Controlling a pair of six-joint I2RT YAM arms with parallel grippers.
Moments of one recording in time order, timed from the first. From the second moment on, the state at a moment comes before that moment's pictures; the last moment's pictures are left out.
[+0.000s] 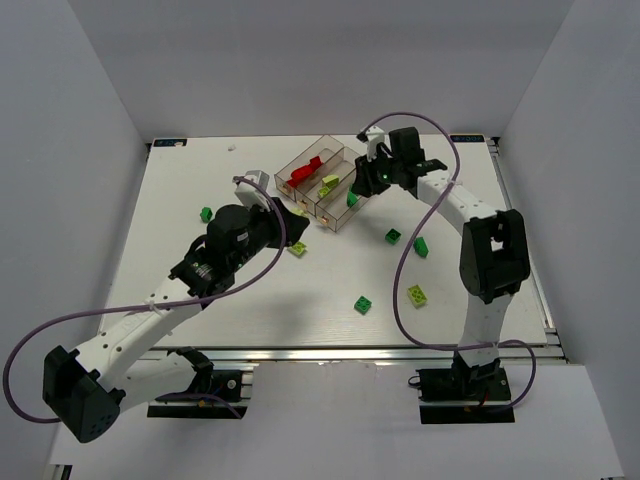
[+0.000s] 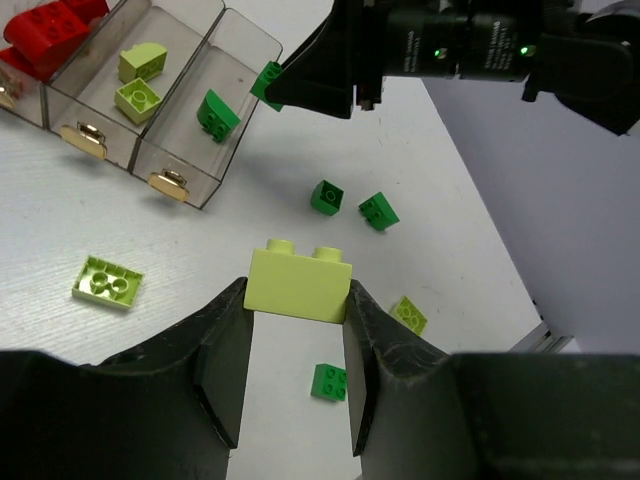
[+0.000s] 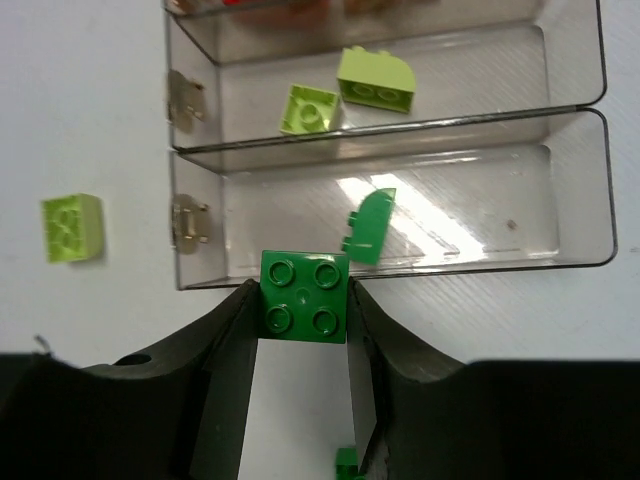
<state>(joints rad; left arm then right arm) -0.67 1.03 0.86 -0.04 -0.05 -0.55 0.36 1.93 1.57 -0.31 -0.47 -0.15</state>
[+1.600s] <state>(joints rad) -0.48 1.90 1.62 -0.26 0.09 -0.83 0.21 1.57 1.35 -0.26 -0.80 -0.51</state>
